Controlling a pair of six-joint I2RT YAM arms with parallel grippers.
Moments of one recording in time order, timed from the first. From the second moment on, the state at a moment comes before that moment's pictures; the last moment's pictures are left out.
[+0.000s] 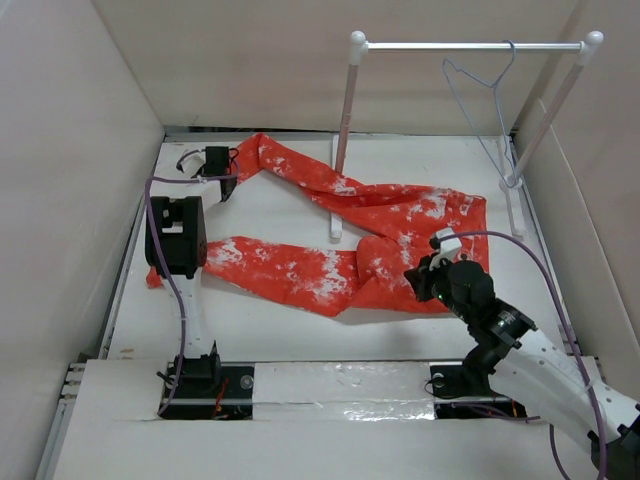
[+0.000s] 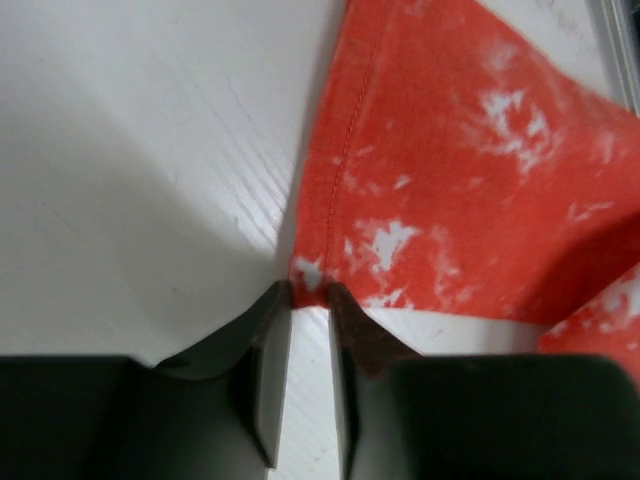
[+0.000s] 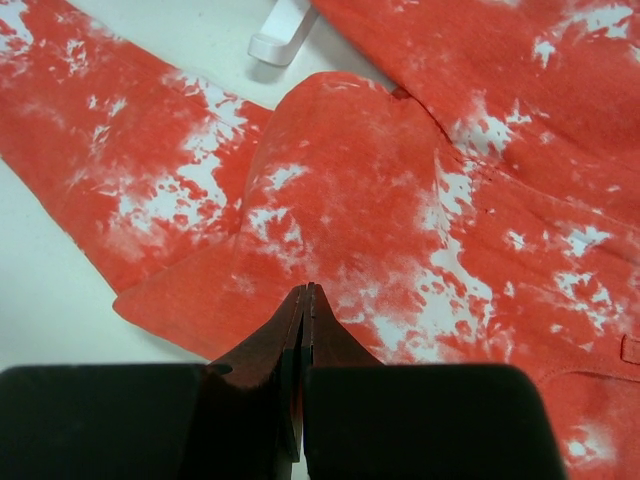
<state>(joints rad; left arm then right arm) -0.02 2.13 1.47 -0.16 -0.35 -1.01 0.67 0.58 0.41 -0.21 0.14 0.27</state>
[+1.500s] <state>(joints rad) 0.25 1.69 1.72 -0.45 -0.29 -0.76 0.67 0.55 0.48 -0.24 0.38 0.29</state>
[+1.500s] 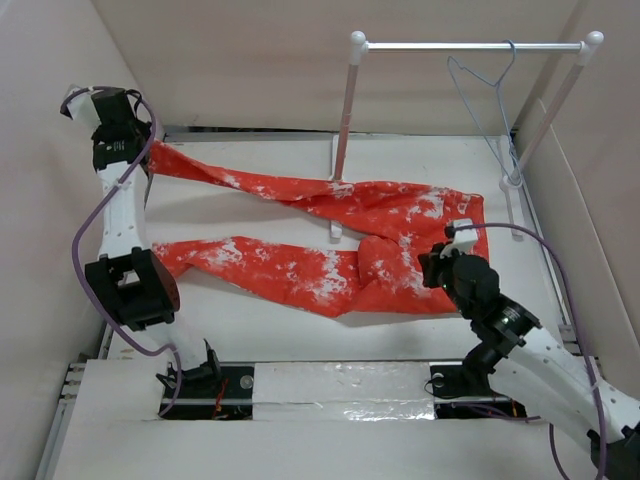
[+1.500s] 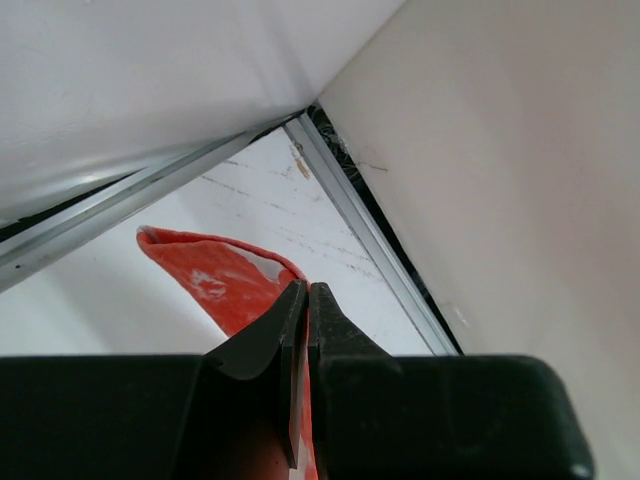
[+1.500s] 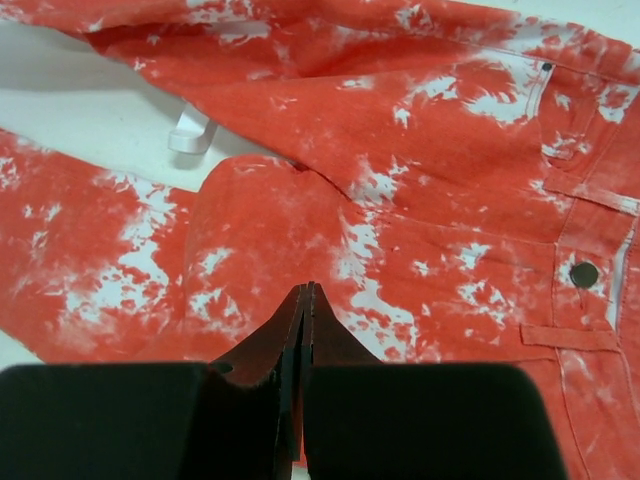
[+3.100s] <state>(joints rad) 0.27 1.85 1.85 -0.50 -0.39 -0.76 0.50 1.71 0.97 -0.01 0.04 0.00</state>
